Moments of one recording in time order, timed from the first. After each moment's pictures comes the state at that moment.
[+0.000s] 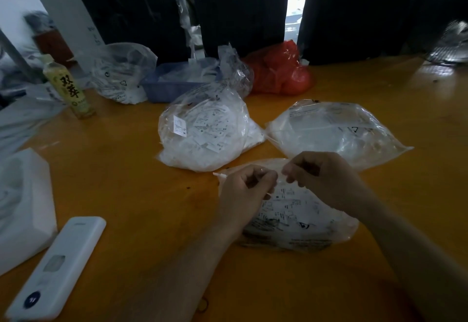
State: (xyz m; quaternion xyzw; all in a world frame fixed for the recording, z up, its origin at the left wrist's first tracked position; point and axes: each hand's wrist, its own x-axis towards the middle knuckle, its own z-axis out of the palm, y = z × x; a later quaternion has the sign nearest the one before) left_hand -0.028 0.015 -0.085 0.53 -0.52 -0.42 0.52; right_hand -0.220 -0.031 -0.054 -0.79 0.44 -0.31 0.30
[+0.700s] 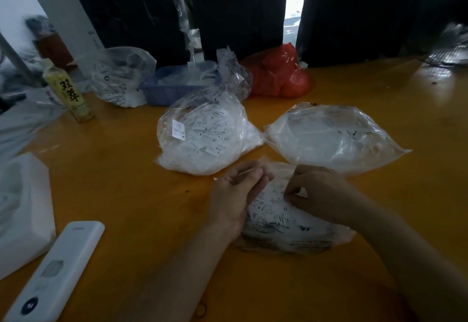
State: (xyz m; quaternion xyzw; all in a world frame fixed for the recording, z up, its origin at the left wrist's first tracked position) left_hand -0.025 0.006 -0.084 0.37 -0.25 -0.62 0.65; right_hand -0.221 -0.041 -0.067 -0.89 0.43 -0.11 0.11
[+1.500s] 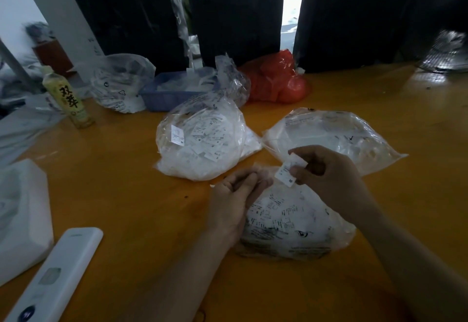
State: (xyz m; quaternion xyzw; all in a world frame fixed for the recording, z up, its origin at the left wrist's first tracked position) left_hand -0.025 0.003 -0.089 0.37 -0.23 -0.63 0.65; right_hand -0.225 -0.033 -0.052 -0.70 0.48 -0.41 0.32
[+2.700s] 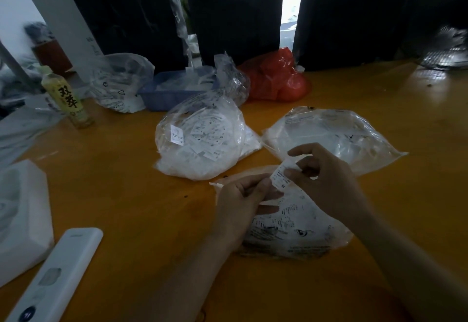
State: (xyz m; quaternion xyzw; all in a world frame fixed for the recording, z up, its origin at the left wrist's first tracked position) left_hand -0.032 0.015 -0.087 0.46 -0.43 -0.55 0.56; right_hand -0.217 -0.026 -0.053 -0.74 0.47 -0.41 0.25
